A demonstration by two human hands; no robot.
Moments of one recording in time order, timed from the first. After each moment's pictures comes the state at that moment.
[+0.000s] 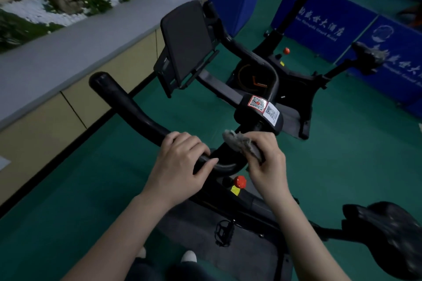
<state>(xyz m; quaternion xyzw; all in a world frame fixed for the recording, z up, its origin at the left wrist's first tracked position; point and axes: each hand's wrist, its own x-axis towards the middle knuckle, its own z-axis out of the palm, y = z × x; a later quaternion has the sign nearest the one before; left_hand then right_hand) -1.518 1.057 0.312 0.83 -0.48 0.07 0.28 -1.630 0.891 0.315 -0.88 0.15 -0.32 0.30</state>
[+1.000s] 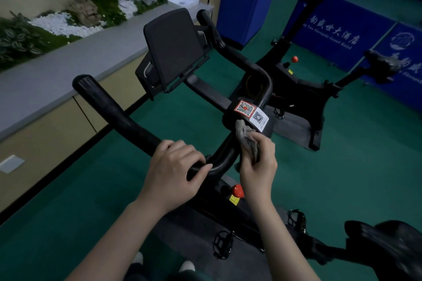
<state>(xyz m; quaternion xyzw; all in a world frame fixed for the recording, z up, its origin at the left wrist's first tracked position) -1.543 1.031 0.312 0.84 -0.46 0.10 0.27 -1.625 0.868 0.285 -0.79 0.24 -0.44 0.35</state>
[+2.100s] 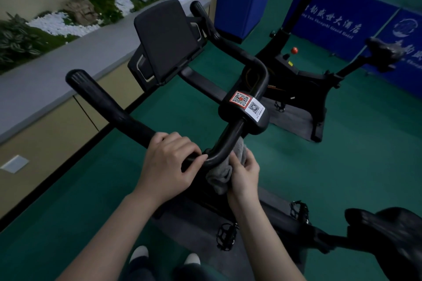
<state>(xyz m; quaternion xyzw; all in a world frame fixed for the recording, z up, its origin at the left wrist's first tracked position) -1.545 1.031 0.314 0.84 -0.46 0.13 0.26 -1.628 0.901 0.266 -0.46 0.39 -0.31 0.74</state>
